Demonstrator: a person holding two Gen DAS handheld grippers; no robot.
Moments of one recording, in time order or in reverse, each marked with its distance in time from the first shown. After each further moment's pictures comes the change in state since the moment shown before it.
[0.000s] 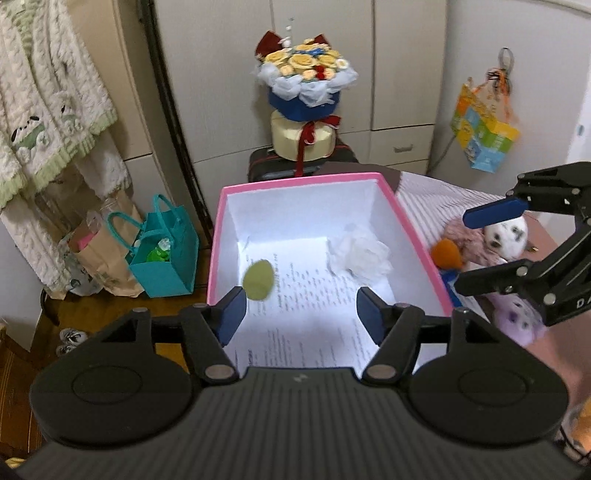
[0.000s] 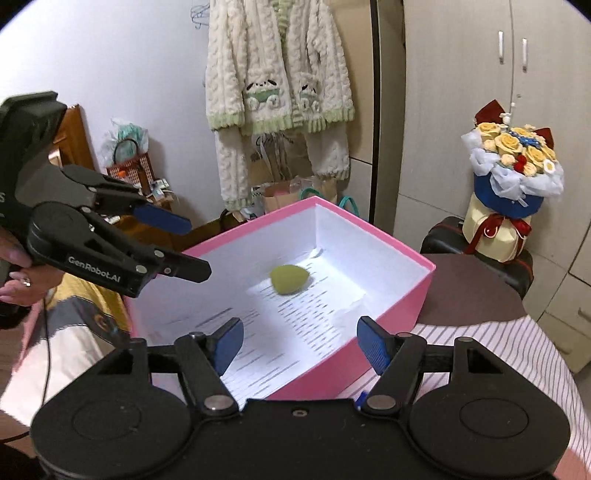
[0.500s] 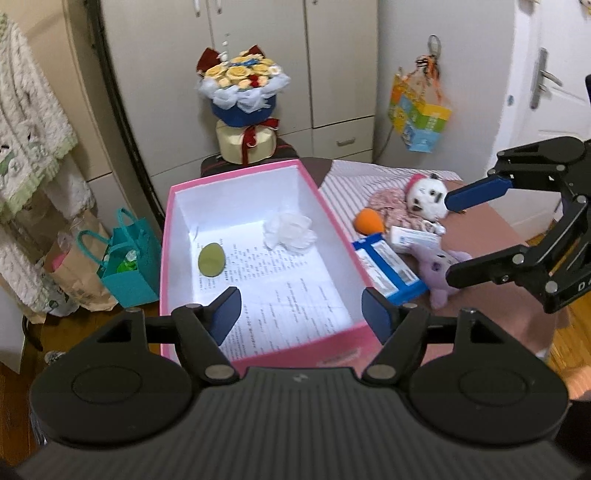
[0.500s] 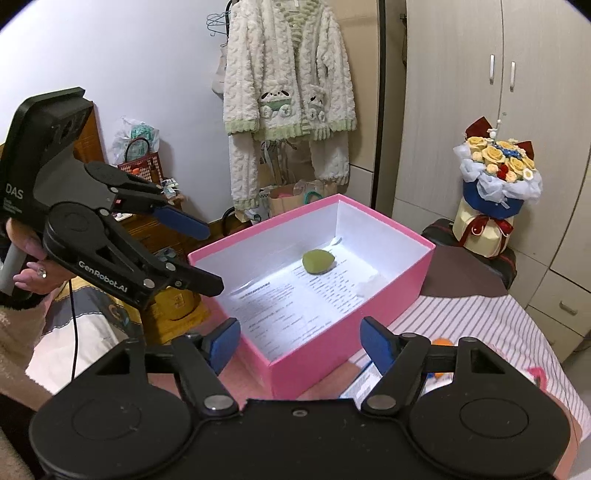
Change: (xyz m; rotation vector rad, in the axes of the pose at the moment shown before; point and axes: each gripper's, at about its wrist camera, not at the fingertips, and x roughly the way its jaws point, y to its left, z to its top) left arm -0.068 -0.045 -0.041 0.117 -0.022 -0.119; right arm -0.081 0.061 -0.038 -0.020 -0.017 -0.045
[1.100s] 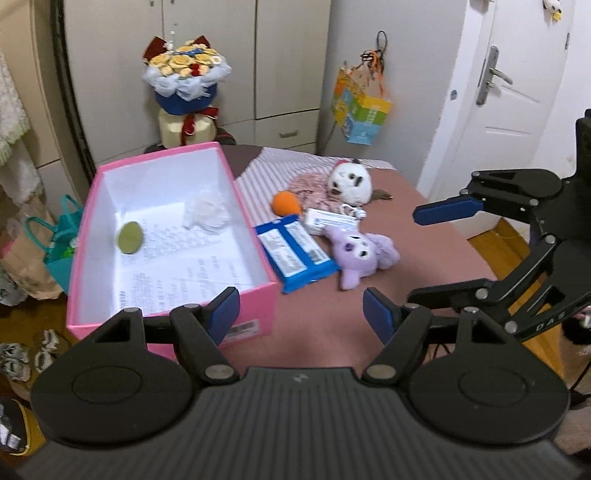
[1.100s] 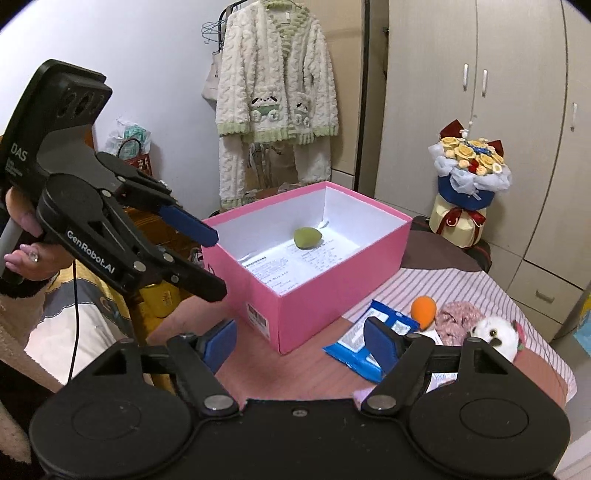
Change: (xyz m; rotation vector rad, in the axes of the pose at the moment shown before) left arm -0.005 -0.058 -0.023 -0.024 0.012 -0.178; right arm -0.044 0.023 -0.065 0.005 -0.048 -0.076
